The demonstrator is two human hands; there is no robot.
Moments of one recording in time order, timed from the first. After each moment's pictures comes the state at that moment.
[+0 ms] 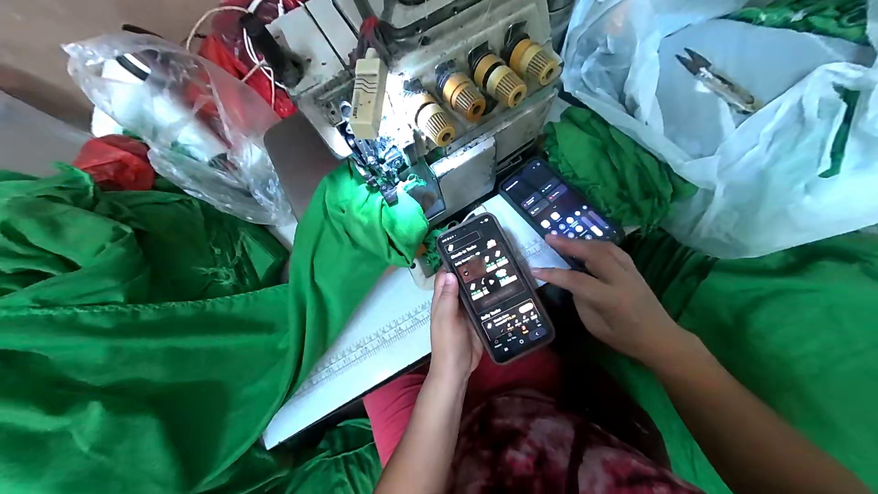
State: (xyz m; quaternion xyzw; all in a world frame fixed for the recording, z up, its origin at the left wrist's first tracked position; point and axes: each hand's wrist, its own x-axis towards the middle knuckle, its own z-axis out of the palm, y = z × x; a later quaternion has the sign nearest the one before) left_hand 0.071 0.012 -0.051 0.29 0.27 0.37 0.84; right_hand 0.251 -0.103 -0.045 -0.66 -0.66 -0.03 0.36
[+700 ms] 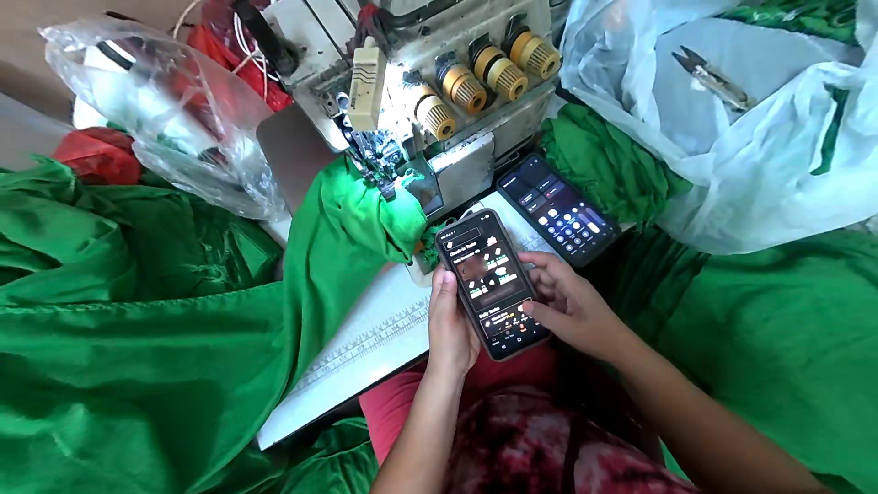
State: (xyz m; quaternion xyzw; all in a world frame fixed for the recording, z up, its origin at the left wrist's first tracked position) left_hand 0.071 0.013 -0.055 0.29 0.25 0.38 0.84; right_hand 0.217 -0.092 -0.046 -0.62 -0.44 0.40 0.51
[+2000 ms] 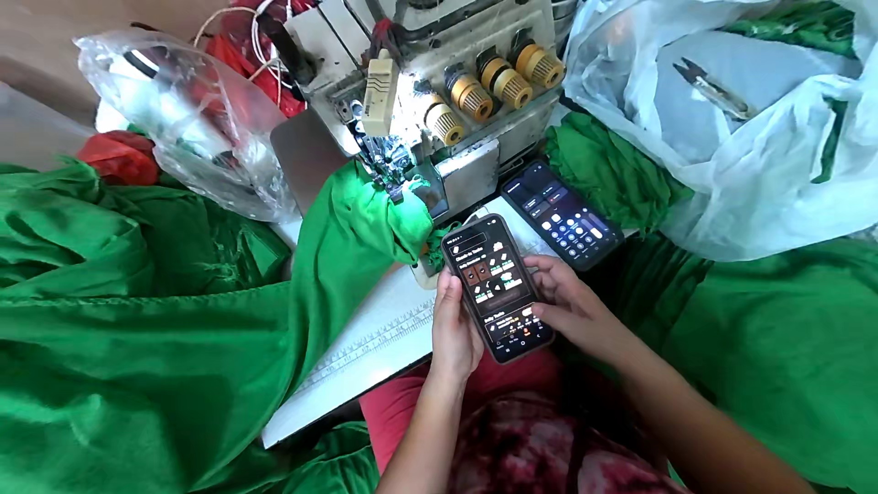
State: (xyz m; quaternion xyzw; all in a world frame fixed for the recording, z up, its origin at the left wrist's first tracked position) left_hand 0.067 0.013 -0.060 0.28 0.20 0.37 0.86; right_hand 0.216 -0.090 -0.046 -0.59 -0.45 0.41 0.53
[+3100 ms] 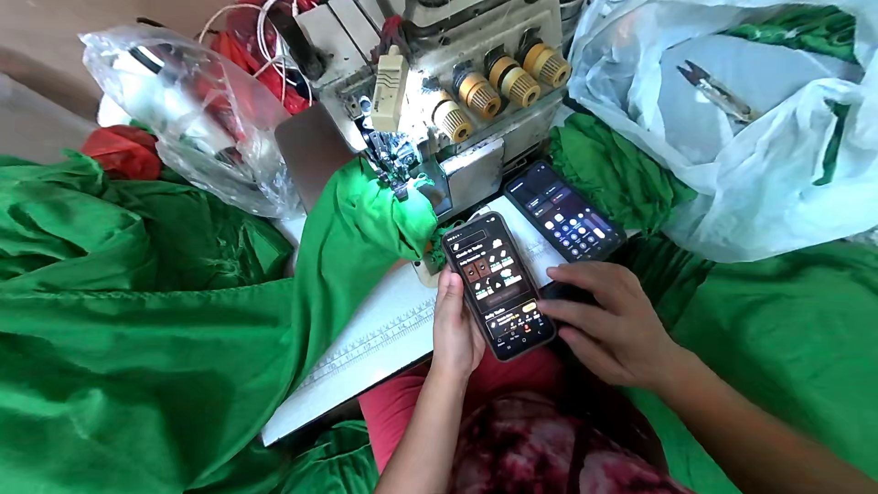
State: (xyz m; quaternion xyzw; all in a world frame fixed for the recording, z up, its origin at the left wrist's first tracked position) left_hand 0.066 0.014 -0.059 0.27 0.21 0.38 0.86; right_hand 0.234 -0.114 -0.039 -0.60 -0.70 -0.04 0.38
